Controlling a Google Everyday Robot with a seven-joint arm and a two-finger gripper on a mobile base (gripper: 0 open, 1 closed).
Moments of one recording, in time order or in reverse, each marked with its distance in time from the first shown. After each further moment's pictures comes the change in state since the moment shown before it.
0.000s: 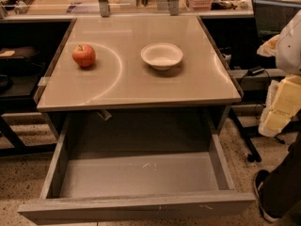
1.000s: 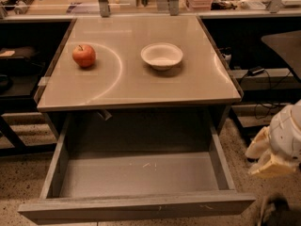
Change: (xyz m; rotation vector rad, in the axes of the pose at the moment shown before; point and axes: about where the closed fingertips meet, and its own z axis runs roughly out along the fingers) arm 0.064 0.093 0.112 -0.197 -0.026 -0.015
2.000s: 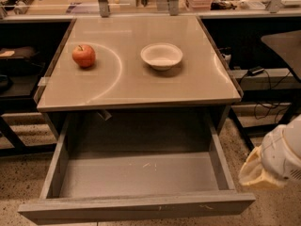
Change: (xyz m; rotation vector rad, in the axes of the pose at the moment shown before) arm 0.000 0.026 0.032 -0.038 -0.042 -0.004
